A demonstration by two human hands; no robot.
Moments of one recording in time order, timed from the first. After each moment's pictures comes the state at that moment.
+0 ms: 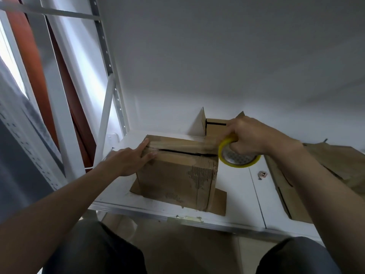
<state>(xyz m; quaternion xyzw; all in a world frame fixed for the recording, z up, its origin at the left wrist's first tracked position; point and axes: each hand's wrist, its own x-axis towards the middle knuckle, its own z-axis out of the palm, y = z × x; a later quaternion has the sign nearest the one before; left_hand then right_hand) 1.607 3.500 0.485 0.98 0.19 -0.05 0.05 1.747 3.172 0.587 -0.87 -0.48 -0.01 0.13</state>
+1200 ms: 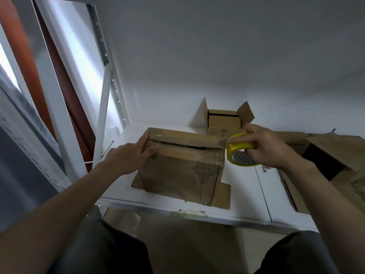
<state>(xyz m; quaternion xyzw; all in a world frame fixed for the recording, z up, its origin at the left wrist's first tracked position) 1.606 3.499 0.475 0.98 0.18 -0.02 0.11 1.764 3.136 0.516 -0.86 -0.45 -0.03 0.24</state>
